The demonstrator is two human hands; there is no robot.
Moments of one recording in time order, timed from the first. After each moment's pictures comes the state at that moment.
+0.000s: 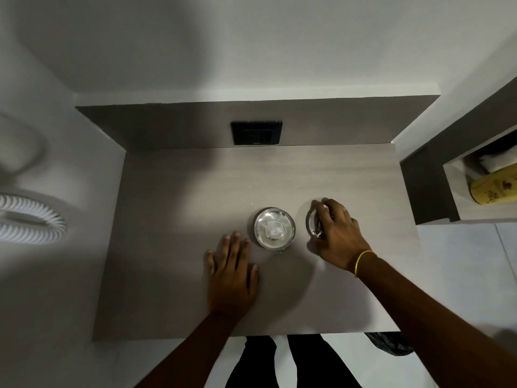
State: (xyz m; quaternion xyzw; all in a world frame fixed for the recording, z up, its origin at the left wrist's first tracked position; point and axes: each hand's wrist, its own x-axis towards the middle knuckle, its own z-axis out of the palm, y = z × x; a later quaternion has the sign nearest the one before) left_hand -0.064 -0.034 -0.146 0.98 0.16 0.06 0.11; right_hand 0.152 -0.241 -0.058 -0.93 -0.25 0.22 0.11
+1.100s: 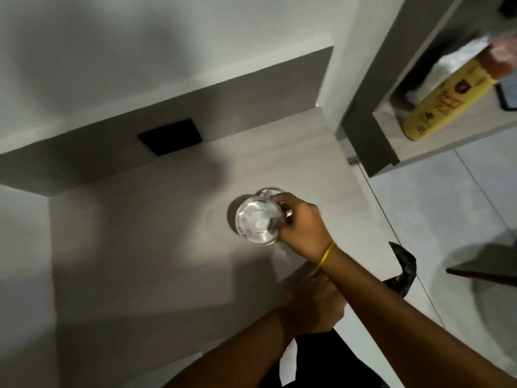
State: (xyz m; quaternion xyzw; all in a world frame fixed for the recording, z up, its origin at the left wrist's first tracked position) left_hand -0.020 -0.238 -0.149 0.93 -0.34 -0.01 0.17; right_hand 0.129 -0.272 -0.029 -0.88 -0.06 0.16 0.45
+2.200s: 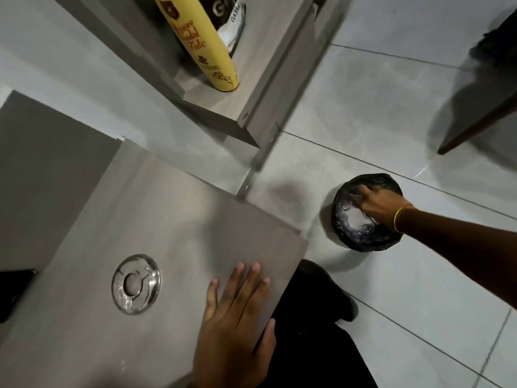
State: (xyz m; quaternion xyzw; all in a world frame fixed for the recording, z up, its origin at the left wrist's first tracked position) left_hand 0.021 -0.259 -0.149 0.91 -0.40 -0.04 0.08; right_hand 0.051 -0.681 -0.376 -0.96 -0.09 0.25 -0.10
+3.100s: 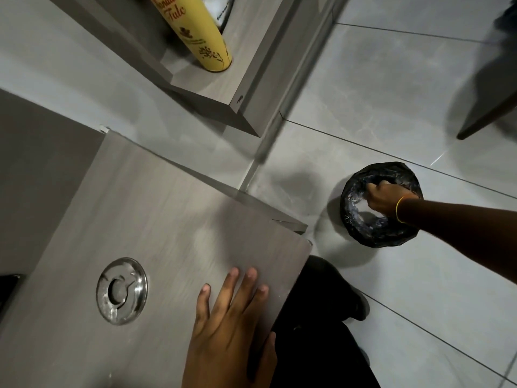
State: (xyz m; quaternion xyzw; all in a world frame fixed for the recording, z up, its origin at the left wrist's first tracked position) left_hand 0.030 -0.270 -0.140 0.91 -0.41 -0.04 0.01; right_hand 0.058 -0.677 -0.440 -0.94 -0.10 0.31 -0.14
